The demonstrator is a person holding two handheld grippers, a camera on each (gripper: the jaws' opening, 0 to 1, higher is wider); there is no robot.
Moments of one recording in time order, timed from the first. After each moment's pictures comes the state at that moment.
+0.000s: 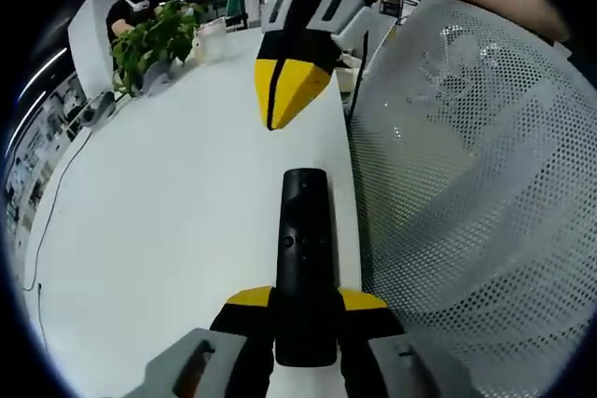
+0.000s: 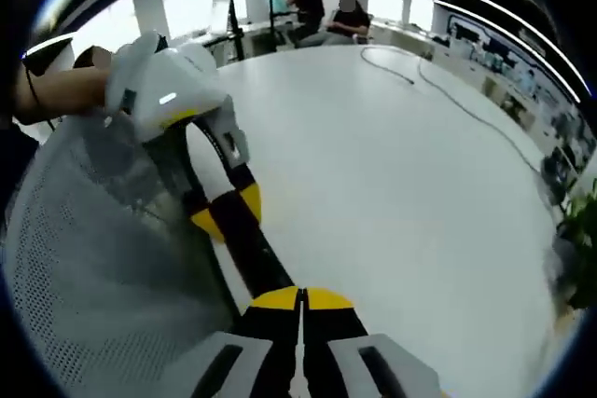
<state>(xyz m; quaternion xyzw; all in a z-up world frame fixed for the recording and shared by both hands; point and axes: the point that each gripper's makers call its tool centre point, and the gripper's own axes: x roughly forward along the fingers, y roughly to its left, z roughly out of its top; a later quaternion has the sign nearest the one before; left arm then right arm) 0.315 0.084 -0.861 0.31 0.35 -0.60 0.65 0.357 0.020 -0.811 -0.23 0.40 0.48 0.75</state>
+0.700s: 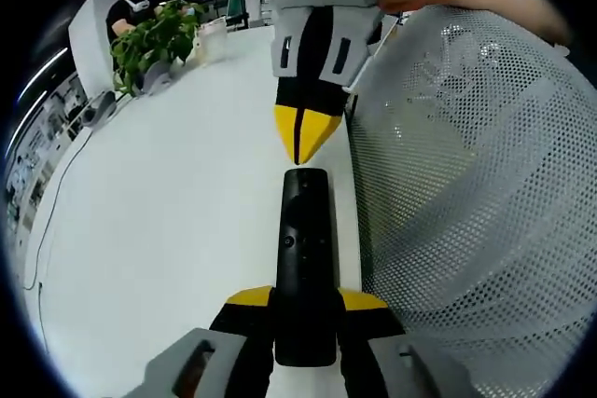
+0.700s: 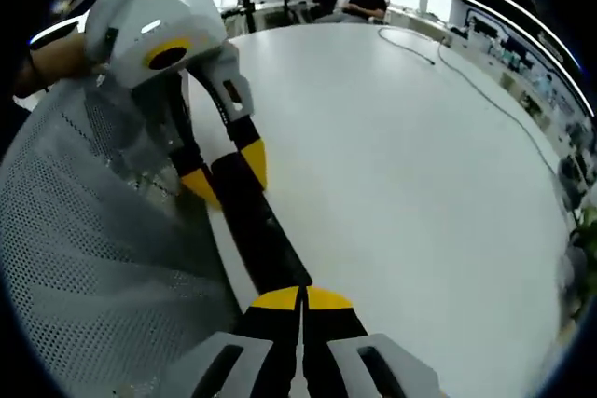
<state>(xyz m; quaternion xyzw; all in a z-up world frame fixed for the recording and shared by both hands) 0.315 0.084 -0.861 0.31 0.35 -0.59 0.66 0.323 0.007 -0.851 -0.26 0.44 0.51 0.69</state>
